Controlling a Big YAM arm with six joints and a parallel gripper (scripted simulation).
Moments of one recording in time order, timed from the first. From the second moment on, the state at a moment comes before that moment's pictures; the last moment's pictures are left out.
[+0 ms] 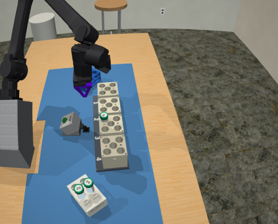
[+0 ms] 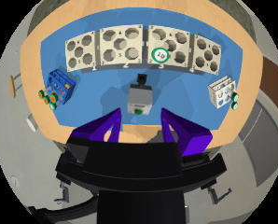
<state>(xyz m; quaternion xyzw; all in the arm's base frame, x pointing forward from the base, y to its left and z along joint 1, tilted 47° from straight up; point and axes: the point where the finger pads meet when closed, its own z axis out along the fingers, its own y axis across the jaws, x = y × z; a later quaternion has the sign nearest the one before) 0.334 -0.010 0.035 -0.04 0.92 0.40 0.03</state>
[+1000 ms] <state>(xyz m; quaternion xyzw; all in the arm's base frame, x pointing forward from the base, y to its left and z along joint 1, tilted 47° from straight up) 0.350 -0.002 -0.045 0.08 0.91 0.40 -0.01</state>
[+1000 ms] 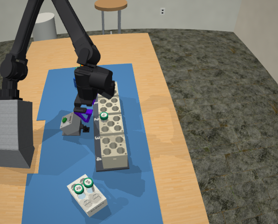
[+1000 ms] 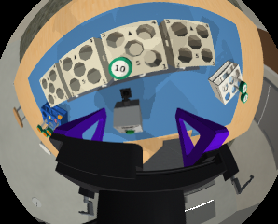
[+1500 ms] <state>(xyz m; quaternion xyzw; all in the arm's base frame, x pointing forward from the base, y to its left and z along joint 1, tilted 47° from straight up) 0.349 -0.071 -0.128 0.33 0.86 0.38 -0.12</state>
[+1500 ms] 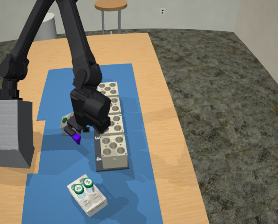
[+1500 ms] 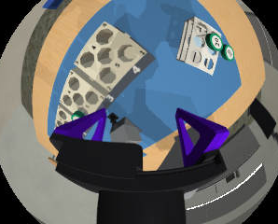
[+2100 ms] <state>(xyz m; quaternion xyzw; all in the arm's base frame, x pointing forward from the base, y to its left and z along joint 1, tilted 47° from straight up) 0.357 -0.160 -0.228 0.35 0.85 0.37 -0.13</state>
